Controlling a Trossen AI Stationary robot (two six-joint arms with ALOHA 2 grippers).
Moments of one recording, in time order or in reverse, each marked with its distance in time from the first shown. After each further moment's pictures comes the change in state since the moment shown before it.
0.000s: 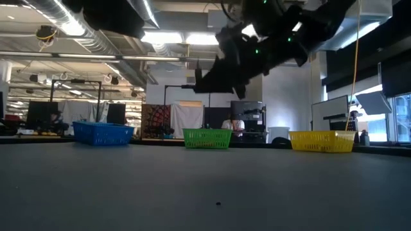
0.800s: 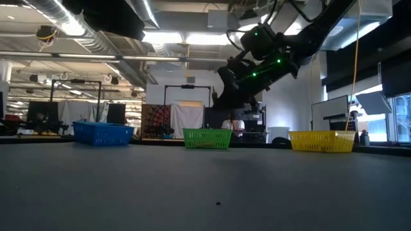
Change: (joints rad) left arm 0.001 0.004 -0.001 -0.004 -0.004 0.003; right arm -0.271 0.000 0.000 -0.088 0.000 0.005
